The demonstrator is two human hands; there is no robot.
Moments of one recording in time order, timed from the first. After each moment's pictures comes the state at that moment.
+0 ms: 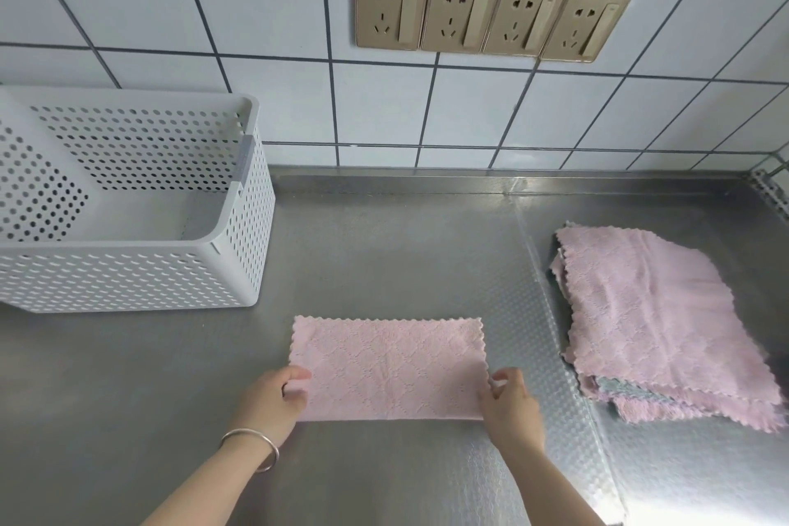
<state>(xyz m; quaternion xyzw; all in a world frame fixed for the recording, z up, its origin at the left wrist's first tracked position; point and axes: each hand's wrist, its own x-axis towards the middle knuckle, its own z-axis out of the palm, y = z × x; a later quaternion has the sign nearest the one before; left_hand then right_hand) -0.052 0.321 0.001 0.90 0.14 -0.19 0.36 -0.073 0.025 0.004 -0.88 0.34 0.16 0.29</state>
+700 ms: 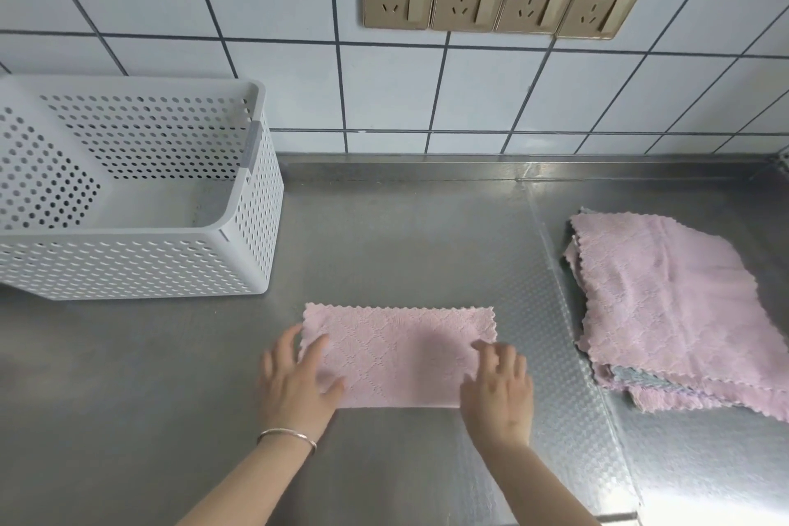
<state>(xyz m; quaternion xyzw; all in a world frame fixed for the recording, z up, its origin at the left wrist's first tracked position) -0.060 0.300 -0.011 0.98 0.05 -0.03 0.18 -0.076 0.058 -0.005 -0.99 0.13 -0.02 0.10</state>
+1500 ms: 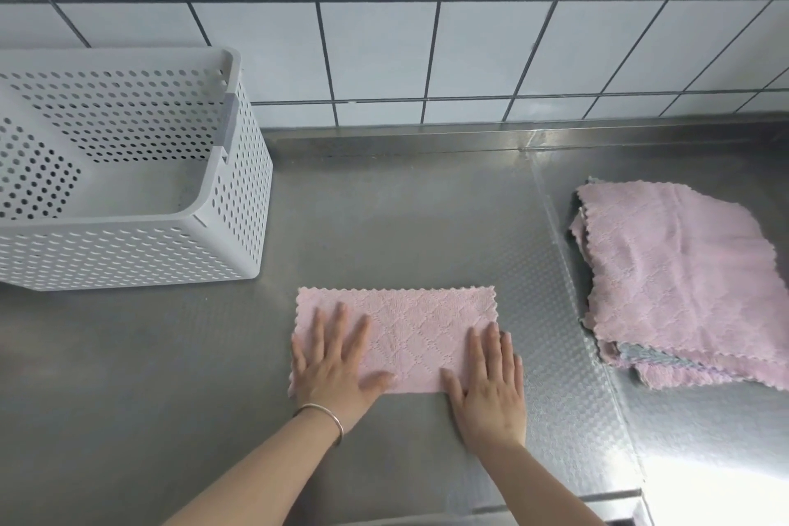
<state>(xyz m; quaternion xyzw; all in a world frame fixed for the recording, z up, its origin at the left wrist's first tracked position) -0.057 0.265 -0.053 0.99 -0.04 -0.15 0.03 -0.099 0.054 -0.046 -0.98 0.12 0.10 0.10</state>
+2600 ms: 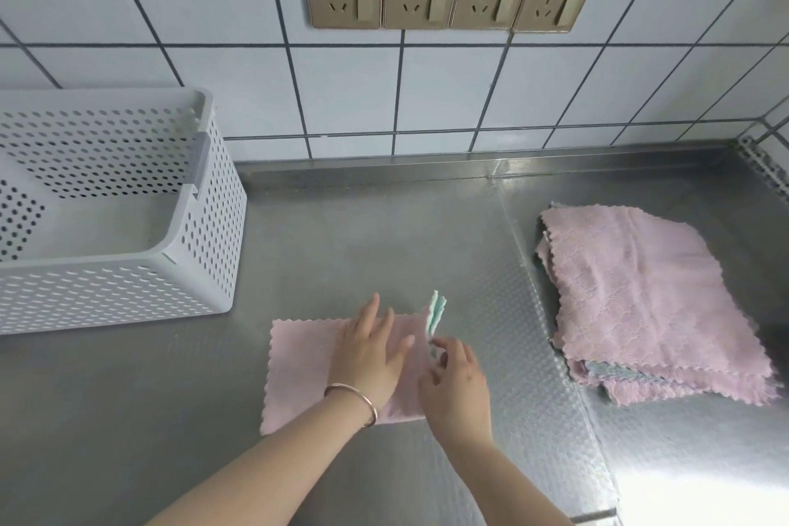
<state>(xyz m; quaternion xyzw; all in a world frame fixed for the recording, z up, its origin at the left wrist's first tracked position) -0.009 0.192 0.015 0.95 -0.09 -0.18 0.23 -0.062 0.075 0.030 -0.92 0.20 0.04 0.34</state>
